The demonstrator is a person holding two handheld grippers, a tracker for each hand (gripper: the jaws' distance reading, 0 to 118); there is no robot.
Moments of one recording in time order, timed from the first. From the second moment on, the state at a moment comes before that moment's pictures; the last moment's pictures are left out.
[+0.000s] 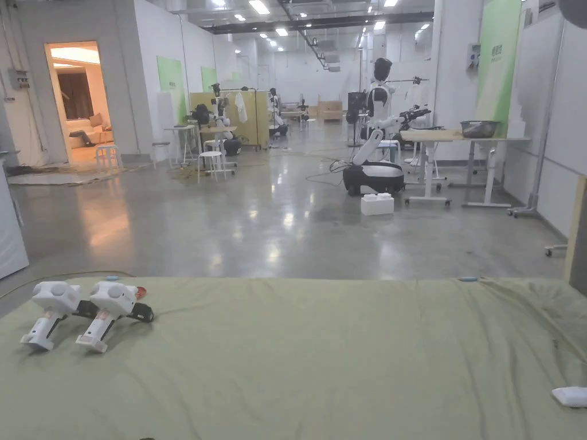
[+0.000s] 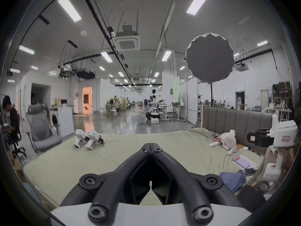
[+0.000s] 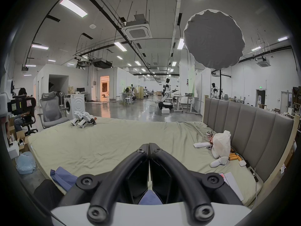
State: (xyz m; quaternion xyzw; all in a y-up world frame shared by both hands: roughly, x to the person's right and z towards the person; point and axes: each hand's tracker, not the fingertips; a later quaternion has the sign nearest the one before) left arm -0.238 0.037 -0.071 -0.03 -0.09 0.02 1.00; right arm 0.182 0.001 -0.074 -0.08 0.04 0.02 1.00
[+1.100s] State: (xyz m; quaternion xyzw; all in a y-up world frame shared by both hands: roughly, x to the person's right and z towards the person) left arm -0.363 -0.211 -0.146 -0.32 -0.03 0.53 0.79; right arm 0.192 -0.050 -0.060 -0.20 0.05 0.00 0.98
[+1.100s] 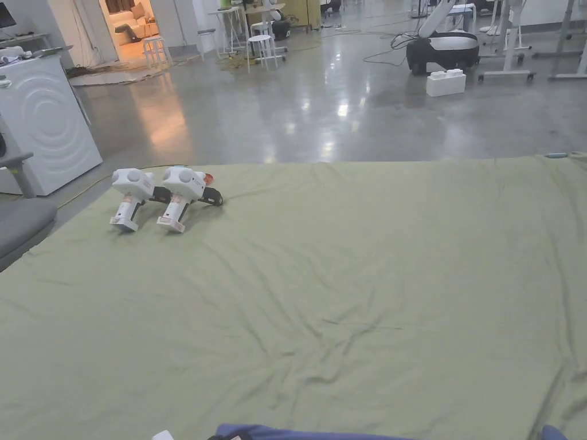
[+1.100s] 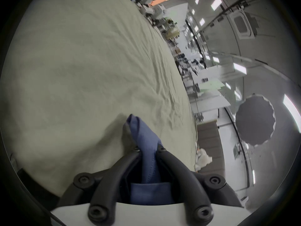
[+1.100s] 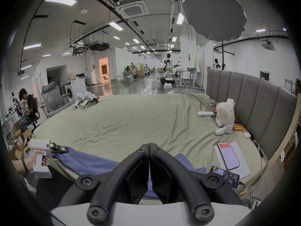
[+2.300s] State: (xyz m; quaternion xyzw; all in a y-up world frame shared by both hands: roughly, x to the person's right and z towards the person) left arm -0.114 -0.189 -0.190 -0.42 -0.16 0.07 0.89; right arm 0.221 -0.077 -0.031 -0.23 0.02 -0.07 0.97
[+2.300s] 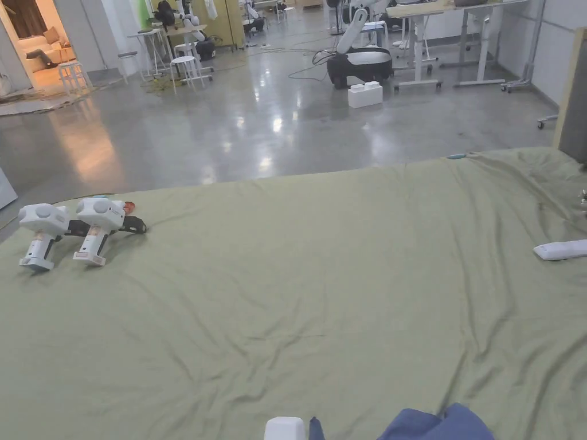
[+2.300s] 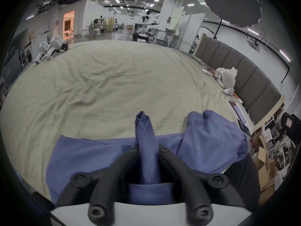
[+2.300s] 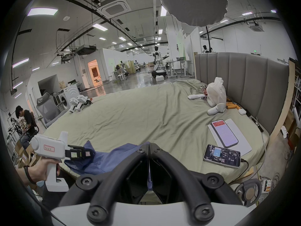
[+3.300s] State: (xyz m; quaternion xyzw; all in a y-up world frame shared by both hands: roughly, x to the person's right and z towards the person) left arm -0.176 -0.201 -0.178 -0.41 -0.25 0.33 0.82; right arm 0.222 -0.083 -0.031 -0.26 0.02 -0.09 0.96
